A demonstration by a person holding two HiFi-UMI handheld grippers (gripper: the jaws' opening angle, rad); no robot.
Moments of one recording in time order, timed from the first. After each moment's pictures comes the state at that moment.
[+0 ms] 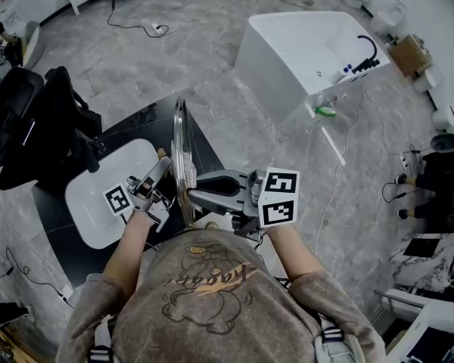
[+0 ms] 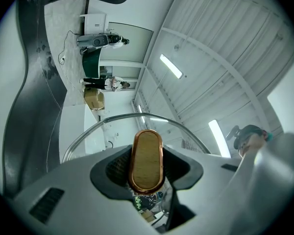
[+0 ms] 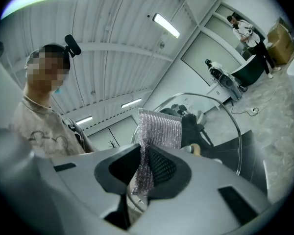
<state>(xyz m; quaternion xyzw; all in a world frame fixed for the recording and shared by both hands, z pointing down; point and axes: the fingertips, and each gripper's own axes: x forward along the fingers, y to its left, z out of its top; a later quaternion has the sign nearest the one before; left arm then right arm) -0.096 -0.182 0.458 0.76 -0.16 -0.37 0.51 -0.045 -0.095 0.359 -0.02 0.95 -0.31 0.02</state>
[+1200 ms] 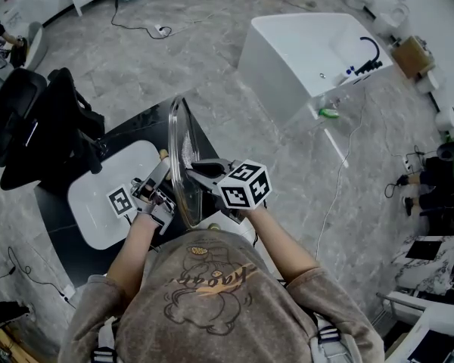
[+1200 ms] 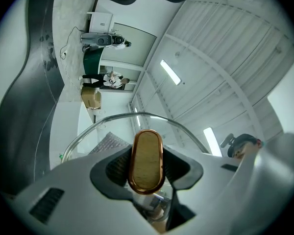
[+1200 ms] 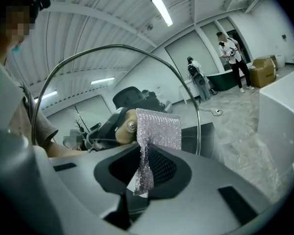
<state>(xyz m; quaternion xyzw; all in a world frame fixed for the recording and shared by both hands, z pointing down) -0.091 -0.180 0.443 0.74 -0.14 -0.41 0.52 -0.057 -0.160 0.487 -0.18 0.93 -0.28 -0.15</state>
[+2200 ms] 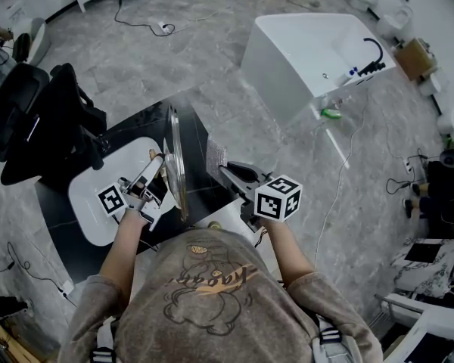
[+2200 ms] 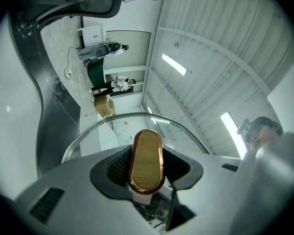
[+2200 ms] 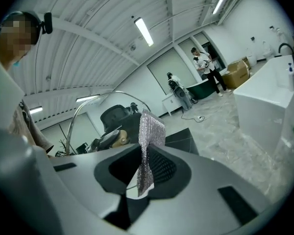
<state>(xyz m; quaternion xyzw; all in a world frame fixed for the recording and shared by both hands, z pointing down) -0.128 -0.184 0.475 0.76 -0.25 -0.33 0.51 0.027 -0.163 0.479 -0.29 0.90 -0.31 -0.06</state>
